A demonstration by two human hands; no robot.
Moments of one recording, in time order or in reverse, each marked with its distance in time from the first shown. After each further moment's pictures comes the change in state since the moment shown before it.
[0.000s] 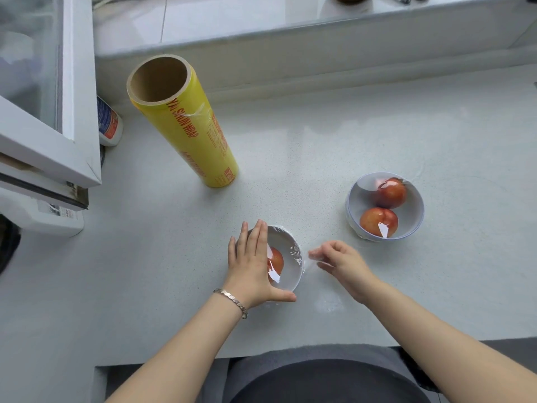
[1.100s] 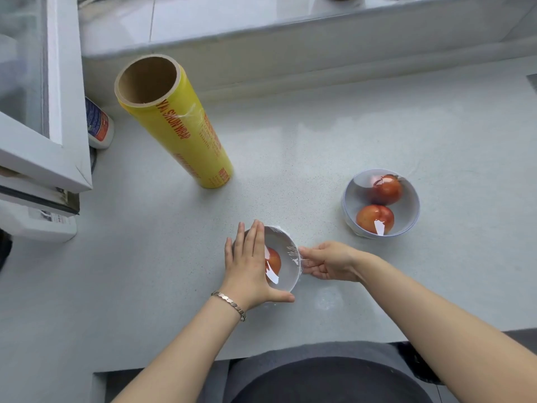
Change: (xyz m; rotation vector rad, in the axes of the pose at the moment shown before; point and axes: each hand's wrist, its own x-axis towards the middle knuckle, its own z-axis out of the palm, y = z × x) left_hand 0.000 0.001 -0.001 0.007 -0.008 0.006; right_hand 0.027 -0.015 -0.002 -0.213 -0.323 0.400
